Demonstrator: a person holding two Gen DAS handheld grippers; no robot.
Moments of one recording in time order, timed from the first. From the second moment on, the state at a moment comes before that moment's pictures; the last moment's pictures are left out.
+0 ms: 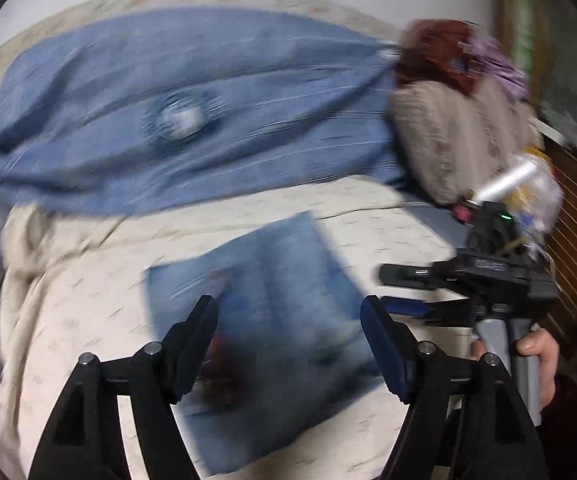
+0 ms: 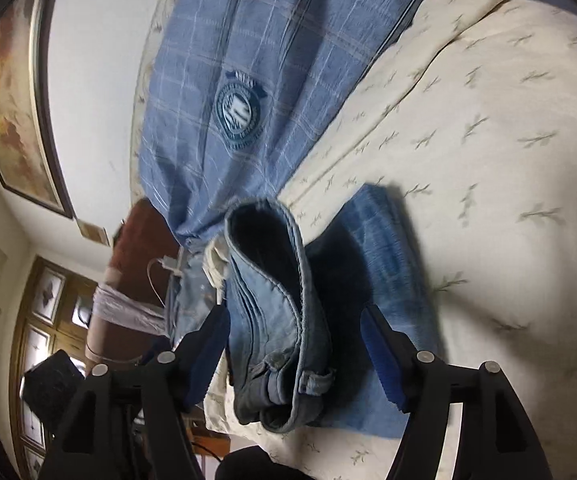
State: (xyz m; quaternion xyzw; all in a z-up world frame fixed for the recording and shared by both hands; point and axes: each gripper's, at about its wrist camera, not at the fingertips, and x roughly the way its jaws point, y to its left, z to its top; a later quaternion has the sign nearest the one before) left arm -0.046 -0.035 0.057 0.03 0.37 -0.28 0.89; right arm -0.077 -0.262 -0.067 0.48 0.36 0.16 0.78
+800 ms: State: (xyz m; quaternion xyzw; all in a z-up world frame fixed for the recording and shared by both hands) left arm -0.044 -0.097 -0.007 0.07 0.45 -0.28 0.85; right arm -0.069 -0.255 -0.073 0.41 0.39 0.07 0.82
